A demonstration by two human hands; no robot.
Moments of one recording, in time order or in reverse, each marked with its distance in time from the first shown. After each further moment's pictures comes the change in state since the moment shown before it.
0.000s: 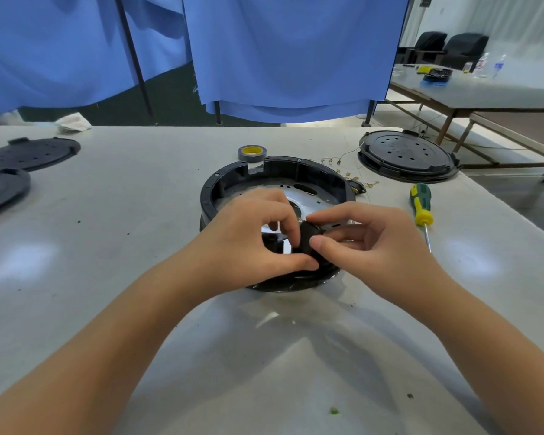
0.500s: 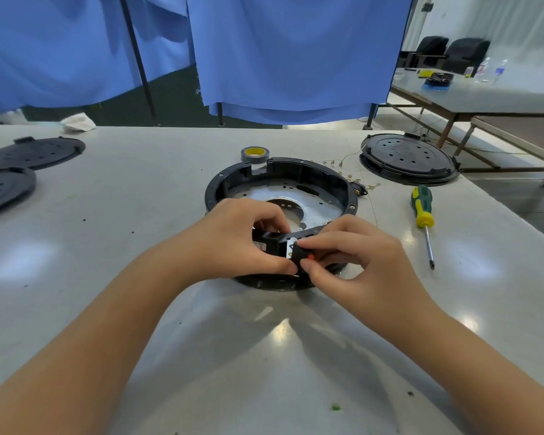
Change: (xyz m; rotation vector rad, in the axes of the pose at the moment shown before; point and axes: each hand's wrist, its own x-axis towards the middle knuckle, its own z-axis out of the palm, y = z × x) left_hand 0.002 -0.015 -0.011 0.010 -0.189 -0.192; right_hand -0.017 0.009 0.017 -0.313 0.055 -0.282
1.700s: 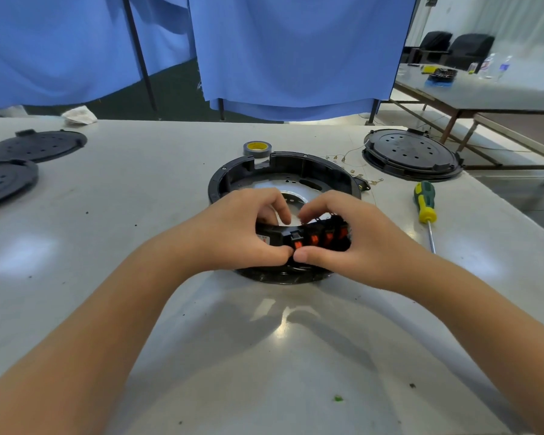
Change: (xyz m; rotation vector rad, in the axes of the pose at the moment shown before) left_hand -0.001 -0.003 -0.002 -0.076 -0.028 -0.050; right_hand 0.036 0.011 -0.015 -0.255 -0.301 0.042
